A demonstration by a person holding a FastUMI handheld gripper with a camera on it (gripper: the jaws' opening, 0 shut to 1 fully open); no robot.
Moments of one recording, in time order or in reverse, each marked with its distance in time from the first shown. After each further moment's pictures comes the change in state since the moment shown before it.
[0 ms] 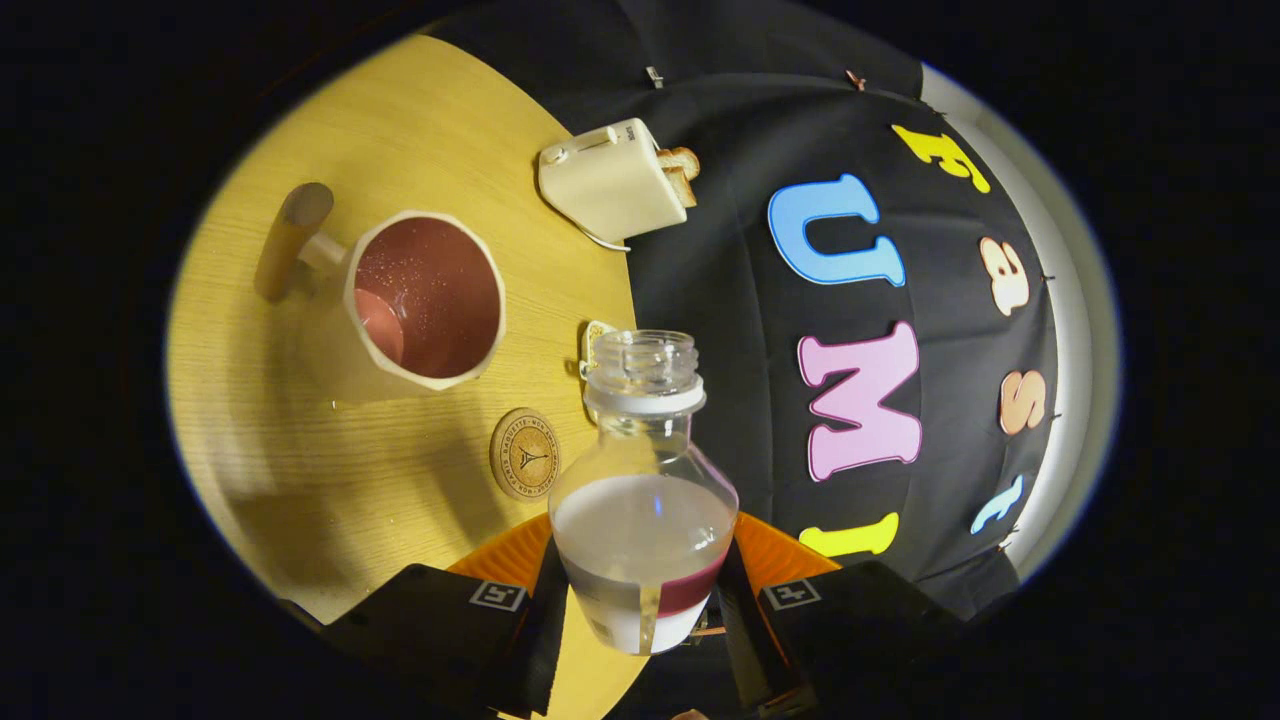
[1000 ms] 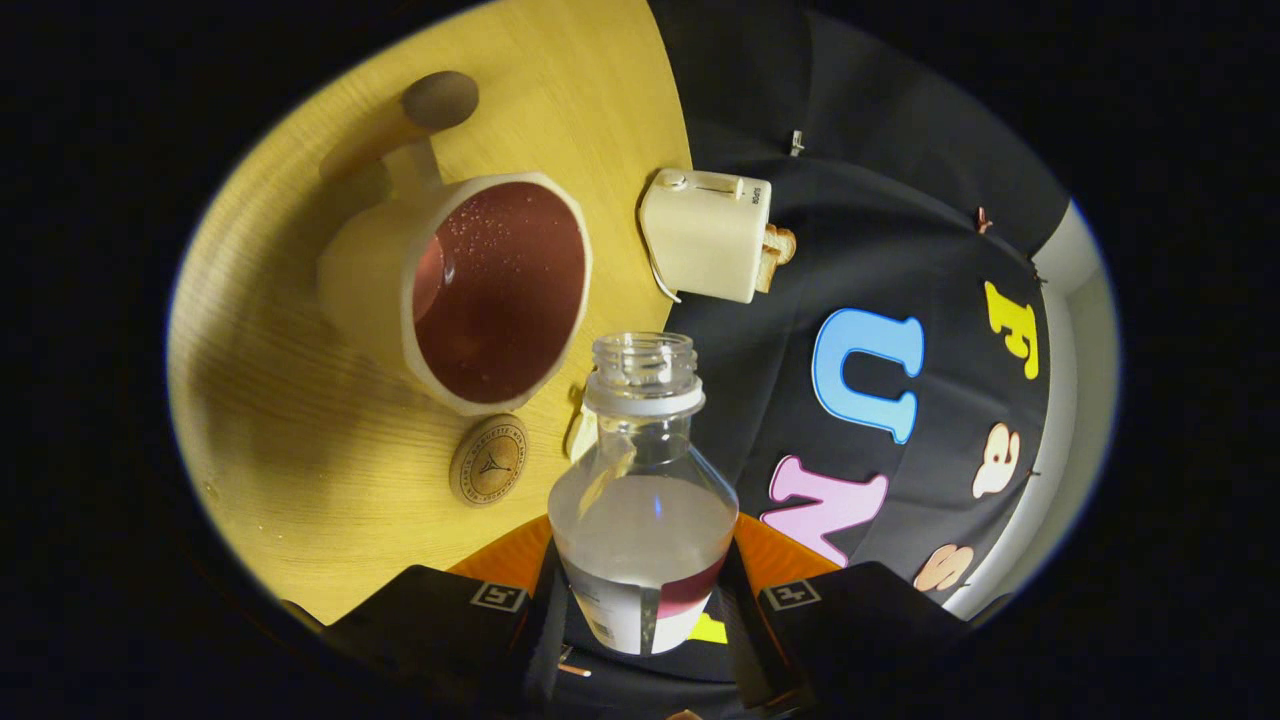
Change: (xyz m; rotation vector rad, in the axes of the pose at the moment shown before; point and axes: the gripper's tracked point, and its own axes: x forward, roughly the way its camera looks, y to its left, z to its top) arm 0.030 0.002 0.035 -0.484 -0.139 -0.021
